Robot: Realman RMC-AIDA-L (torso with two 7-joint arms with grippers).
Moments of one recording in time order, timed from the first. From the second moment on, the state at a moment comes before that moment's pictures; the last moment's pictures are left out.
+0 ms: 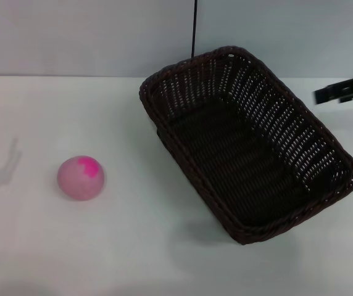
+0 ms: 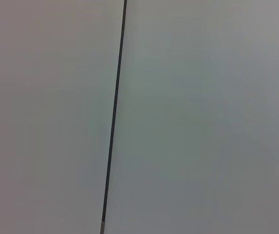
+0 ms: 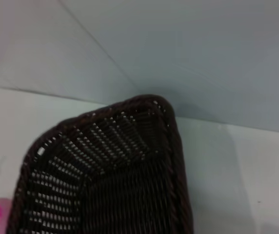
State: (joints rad) left arm -0.16 -2.06 -0.22 -0.11 1.70 1.66 -0.25; right arm 0.74 1.89 -0.76 -0.85 -2.37 -1.57 2.37
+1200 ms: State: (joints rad) left arm -0.15 -2.07 -0.22 -0.11 1.69 1.65 -0.25; right arm 0.78 1.99 -0.84 -0.68 -2.37 -1.26 2.32
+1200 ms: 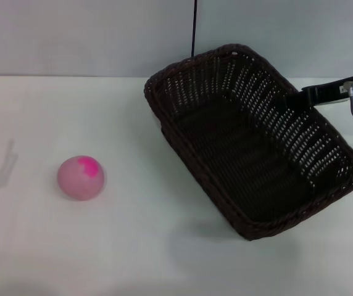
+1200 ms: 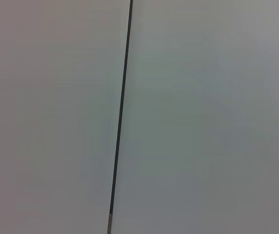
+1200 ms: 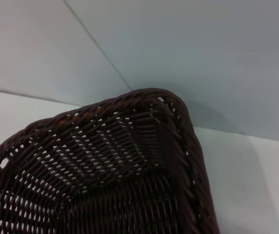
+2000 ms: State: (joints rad) left arm -0.13 -2.06 -0.23 -0.11 1.69 1.67 -0.25; right arm 0.75 2.02 -1.05 -0.99 -2.40 -1.40 2.12
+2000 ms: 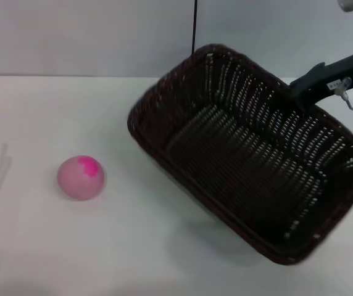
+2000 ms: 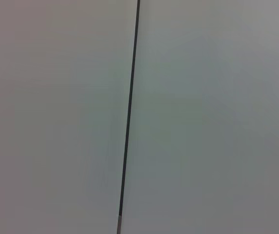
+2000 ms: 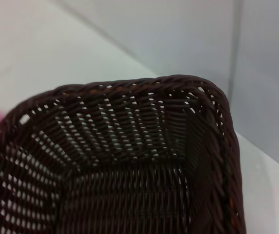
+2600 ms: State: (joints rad) left arm -0.11 -2.07 -0.23 -0.17 1.69 1.69 -0.25; right arm 0.78 2.07 -1.17 -1.14 -2.43 -1.47 1.68
